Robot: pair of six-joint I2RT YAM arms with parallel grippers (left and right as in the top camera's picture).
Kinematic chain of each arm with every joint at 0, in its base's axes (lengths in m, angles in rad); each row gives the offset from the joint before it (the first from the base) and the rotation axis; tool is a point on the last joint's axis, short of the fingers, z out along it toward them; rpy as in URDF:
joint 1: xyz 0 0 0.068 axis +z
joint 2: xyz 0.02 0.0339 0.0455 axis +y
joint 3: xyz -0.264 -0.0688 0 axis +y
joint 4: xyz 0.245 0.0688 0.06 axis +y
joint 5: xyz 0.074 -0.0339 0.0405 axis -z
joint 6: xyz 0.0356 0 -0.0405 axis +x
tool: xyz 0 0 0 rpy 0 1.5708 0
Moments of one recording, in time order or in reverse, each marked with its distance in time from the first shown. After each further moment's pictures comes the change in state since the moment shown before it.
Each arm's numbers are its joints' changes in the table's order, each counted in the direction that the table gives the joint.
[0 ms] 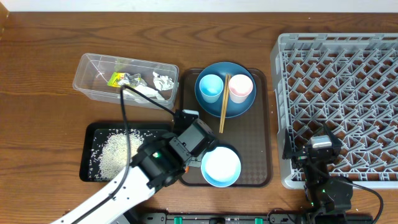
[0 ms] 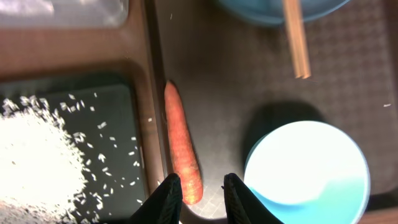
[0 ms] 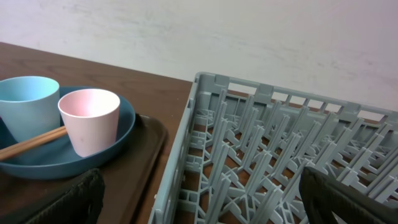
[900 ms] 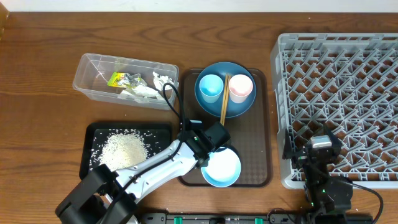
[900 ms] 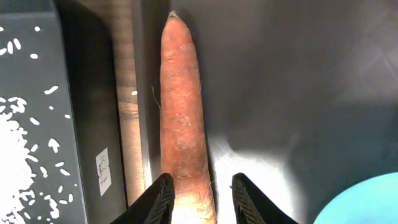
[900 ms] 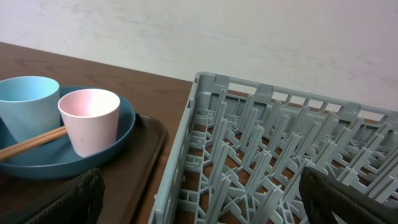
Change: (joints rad) left arm 0.003 0.399 0.080 -0.145 -0.012 -0.150; right arm 0.000 0.000 0.000 0.000 0.000 0.000
